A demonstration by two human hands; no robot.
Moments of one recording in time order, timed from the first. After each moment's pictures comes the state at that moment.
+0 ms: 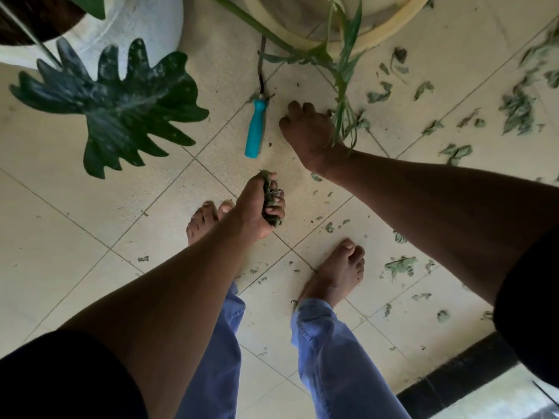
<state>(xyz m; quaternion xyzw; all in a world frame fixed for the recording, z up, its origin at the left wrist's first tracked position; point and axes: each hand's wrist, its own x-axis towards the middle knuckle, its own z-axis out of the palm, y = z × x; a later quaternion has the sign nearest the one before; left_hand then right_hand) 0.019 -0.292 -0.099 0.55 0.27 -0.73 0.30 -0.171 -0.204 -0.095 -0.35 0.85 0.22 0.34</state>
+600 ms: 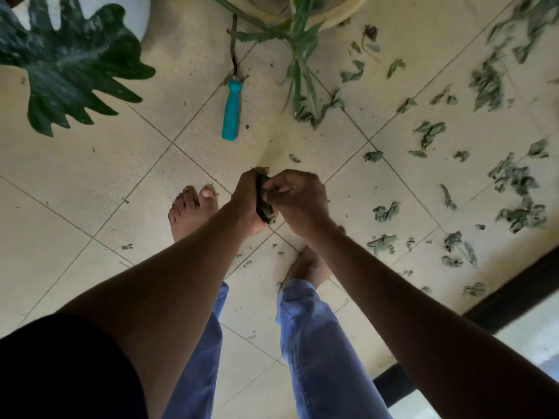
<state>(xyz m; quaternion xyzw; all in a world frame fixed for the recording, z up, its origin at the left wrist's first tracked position) -0.020 -0.277 -0.083 0.55 0.23 -0.75 0.27 -0.126 -0.295 -0.034 -0.42 0.70 -0.05 0.58</state>
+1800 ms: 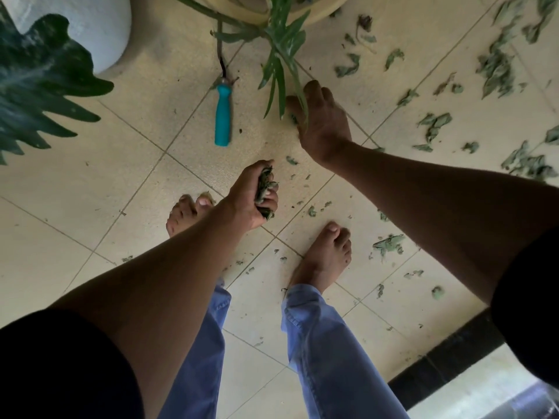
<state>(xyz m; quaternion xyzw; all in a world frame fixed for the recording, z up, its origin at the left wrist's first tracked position) -0.016 -0.296 -0.100 0.57 0.23 -0.76 0.23 -0.158 -0.409 -0.121 -0.77 0.57 0.03 0.28</state>
